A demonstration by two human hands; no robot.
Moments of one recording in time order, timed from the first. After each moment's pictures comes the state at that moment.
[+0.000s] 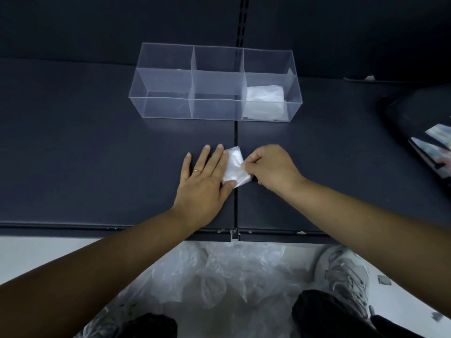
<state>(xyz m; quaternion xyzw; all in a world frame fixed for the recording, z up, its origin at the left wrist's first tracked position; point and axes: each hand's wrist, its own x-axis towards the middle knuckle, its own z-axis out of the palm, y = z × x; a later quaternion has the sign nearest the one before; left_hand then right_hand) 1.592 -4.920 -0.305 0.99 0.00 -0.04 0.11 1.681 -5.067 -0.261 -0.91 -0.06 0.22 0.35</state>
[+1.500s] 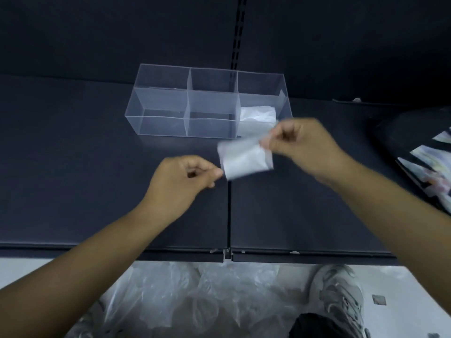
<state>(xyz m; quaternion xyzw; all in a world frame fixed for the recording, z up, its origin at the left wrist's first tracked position) 1.603 -4.899 -0.229 0.82 0.13 0.03 0.56 1.724 -5.104 -0.192 -0.83 -0.18 0.17 0.50</state>
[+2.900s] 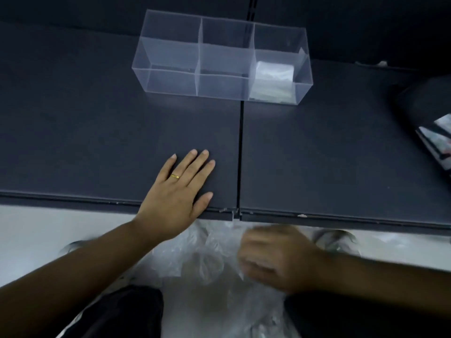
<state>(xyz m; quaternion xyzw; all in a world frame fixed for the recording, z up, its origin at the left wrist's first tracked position) 1.527 -4.887 -0.301 1.00 -0.08 -0.04 0.04 1.555 -5.134 -0.261 -0.77 -0.58 0.12 0.25</state>
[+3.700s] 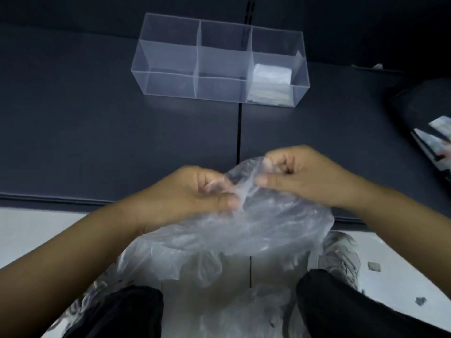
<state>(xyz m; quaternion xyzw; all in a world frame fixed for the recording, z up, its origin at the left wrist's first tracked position) 1.543 -4.901 -0.214 0.70 0.01 -0.25 0.66 1.641 -5.111 -0.195 -0.78 -0.26 0.35 0.44</state>
